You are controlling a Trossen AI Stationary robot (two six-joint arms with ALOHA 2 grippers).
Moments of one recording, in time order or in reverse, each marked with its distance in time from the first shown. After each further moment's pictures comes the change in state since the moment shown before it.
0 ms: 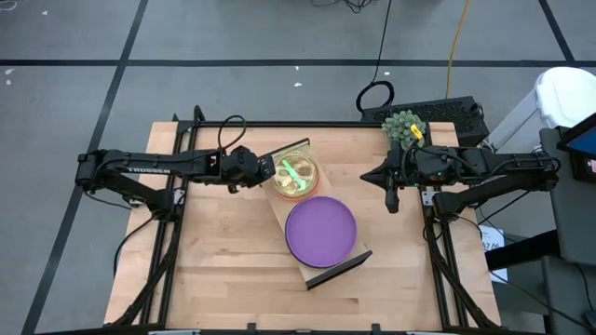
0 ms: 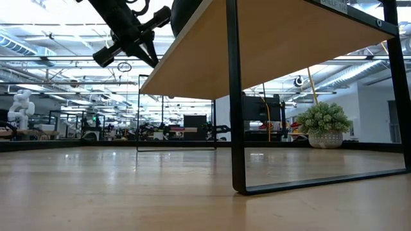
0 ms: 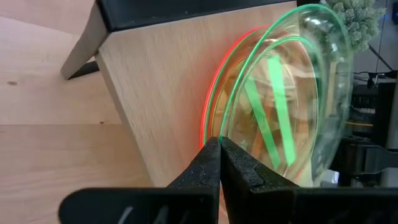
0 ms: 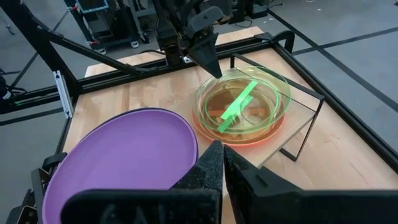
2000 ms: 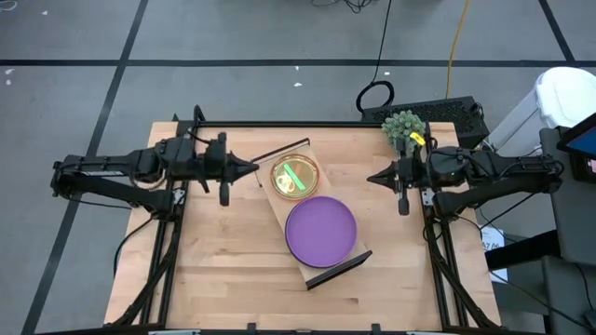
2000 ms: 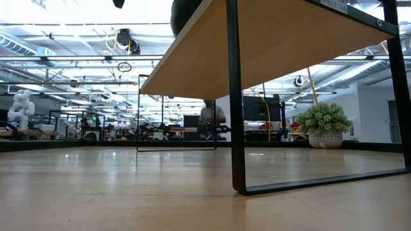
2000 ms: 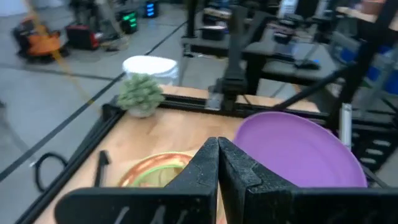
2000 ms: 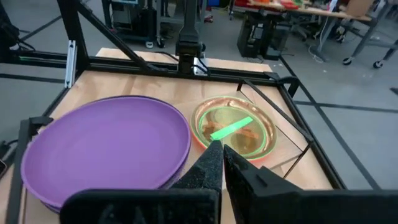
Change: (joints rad) left arm -0.088 -0.378 -0.038 0.293 0.105 1.504; right arm 0.000 -0.126 -0.113 0.094 -0.050 -0.337
